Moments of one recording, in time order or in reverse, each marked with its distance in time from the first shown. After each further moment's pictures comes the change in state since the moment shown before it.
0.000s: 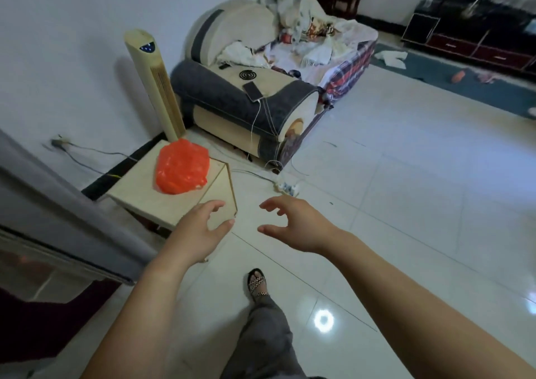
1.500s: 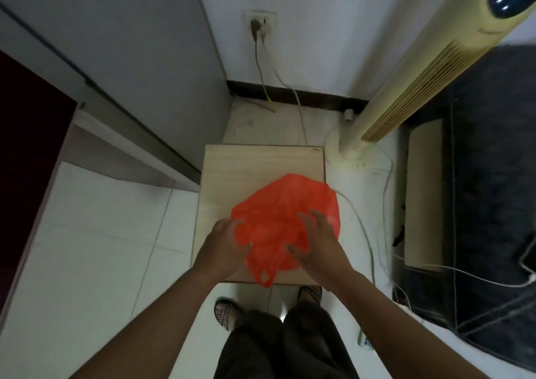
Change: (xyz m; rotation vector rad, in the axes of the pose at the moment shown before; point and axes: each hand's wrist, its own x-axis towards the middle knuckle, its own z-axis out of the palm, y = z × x) left_hand 0.417 -0.270 0.000 -0.422 0.437 -1.047; right_hand 0.681 0.055 0.160 -0.300 -0.752 -0.491
